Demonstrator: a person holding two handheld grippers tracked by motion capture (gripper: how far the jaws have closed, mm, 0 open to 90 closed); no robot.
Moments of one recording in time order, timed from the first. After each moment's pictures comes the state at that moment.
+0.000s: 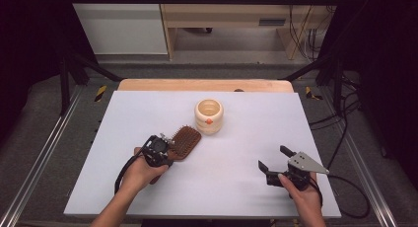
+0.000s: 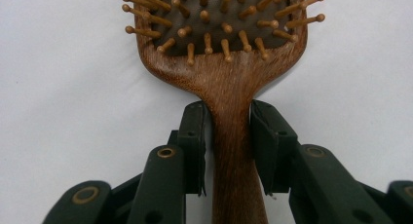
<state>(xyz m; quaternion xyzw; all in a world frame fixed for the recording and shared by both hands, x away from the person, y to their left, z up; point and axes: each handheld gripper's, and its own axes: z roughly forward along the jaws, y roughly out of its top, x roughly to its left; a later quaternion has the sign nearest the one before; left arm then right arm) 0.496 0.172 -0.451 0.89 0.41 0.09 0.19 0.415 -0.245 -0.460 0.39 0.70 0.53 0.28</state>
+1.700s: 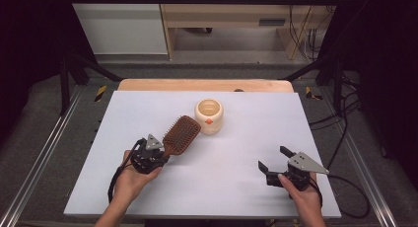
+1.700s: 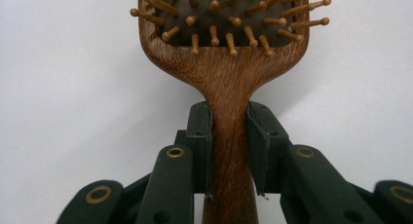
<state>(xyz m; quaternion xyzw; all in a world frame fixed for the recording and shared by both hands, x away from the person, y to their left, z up) 0.464 0.196 -0.437 0.85 0.38 0.17 0.31 0.414 -0.245 -0.461 0.39 0.70 0.53 0.28</state>
